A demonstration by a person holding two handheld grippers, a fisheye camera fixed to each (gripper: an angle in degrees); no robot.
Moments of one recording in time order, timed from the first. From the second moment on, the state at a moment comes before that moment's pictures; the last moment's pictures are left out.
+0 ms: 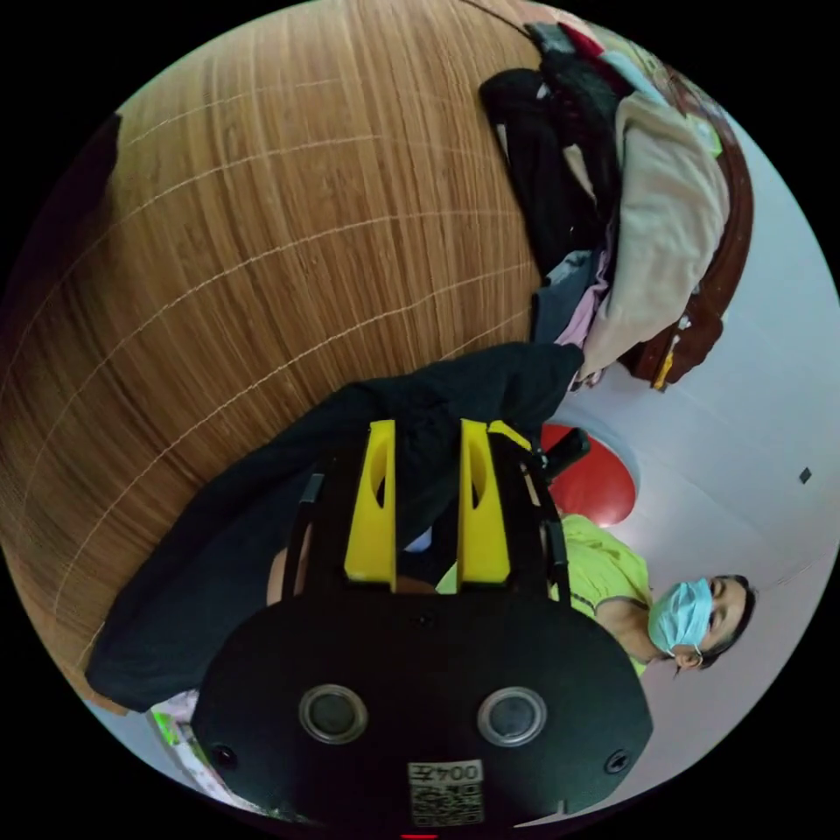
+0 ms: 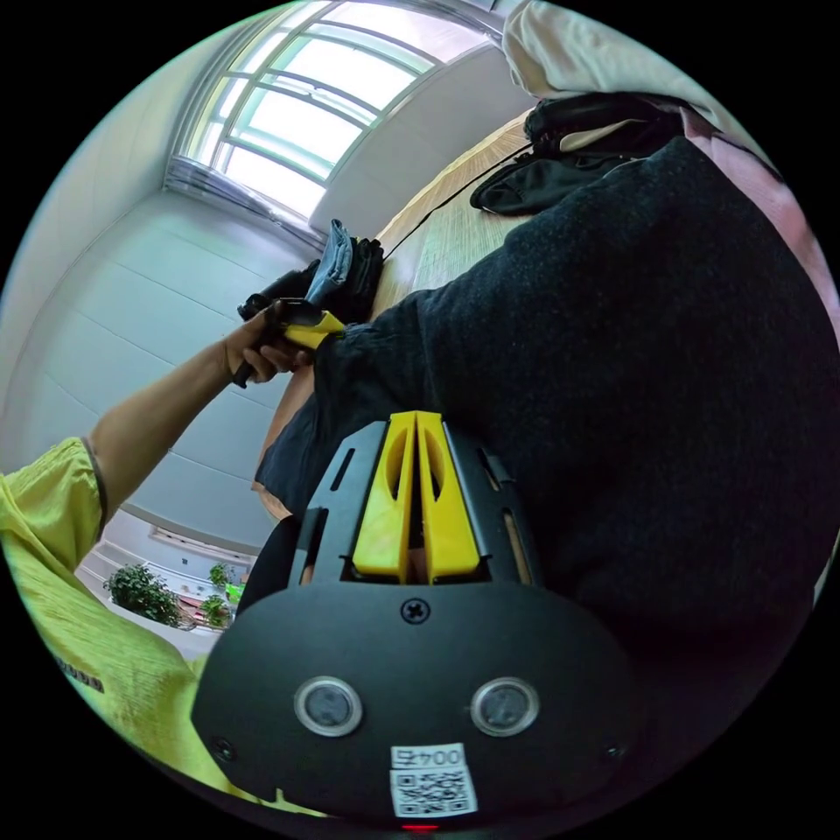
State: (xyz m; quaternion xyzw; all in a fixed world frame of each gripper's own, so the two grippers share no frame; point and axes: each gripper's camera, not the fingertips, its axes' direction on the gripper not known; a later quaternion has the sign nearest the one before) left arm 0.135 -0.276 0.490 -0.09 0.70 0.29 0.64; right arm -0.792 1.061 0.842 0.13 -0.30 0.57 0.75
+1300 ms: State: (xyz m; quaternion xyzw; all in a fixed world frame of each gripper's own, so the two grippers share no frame) left arm 0.042 -0.098 0.523 0.24 0.72 0.02 0.65; right arm -0.784 1.087 0.842 0.14 -0.30 0.58 0.75
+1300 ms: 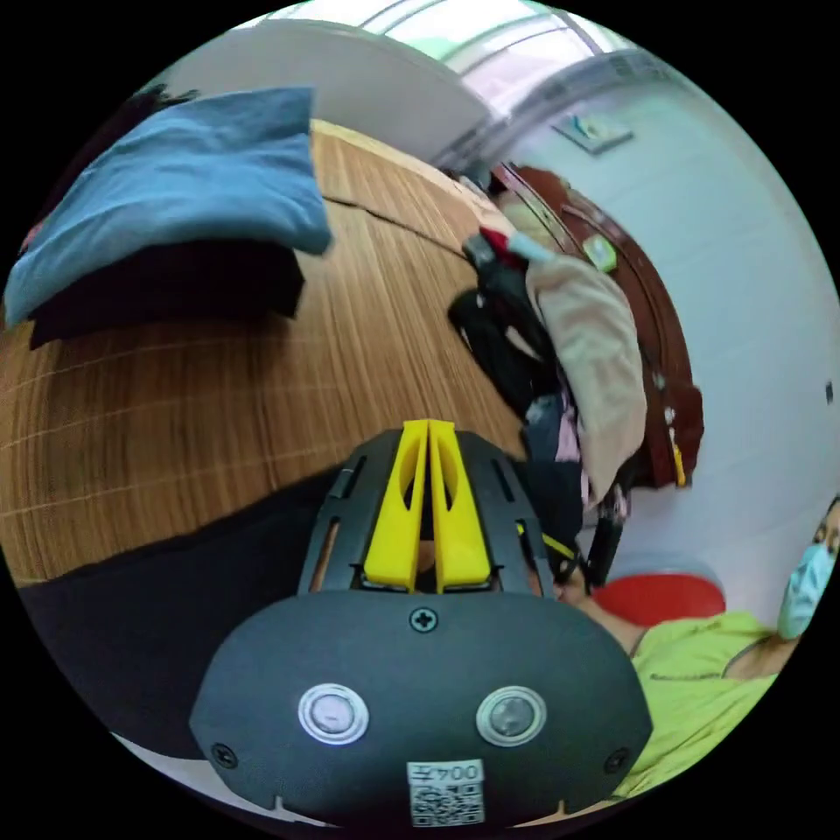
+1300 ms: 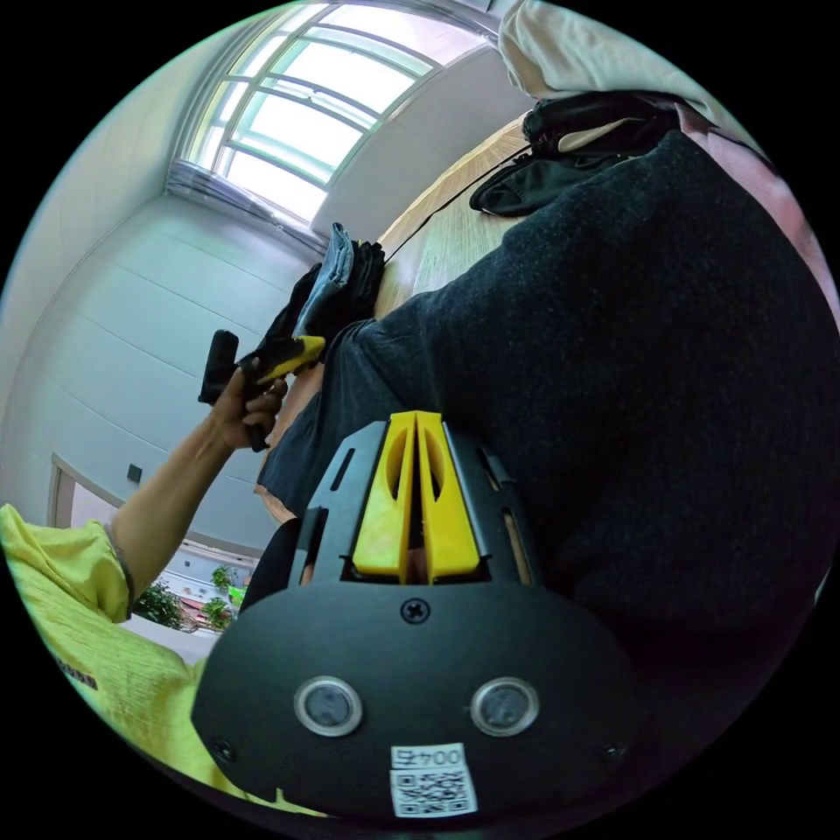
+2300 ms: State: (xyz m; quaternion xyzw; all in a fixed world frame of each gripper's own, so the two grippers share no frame) left arm 0.086 0.047 0.576 0.27 0.63 -0.05 0.73; right arm -0.755 1.315 0.713 0.21 -0.22 0.73 0.62
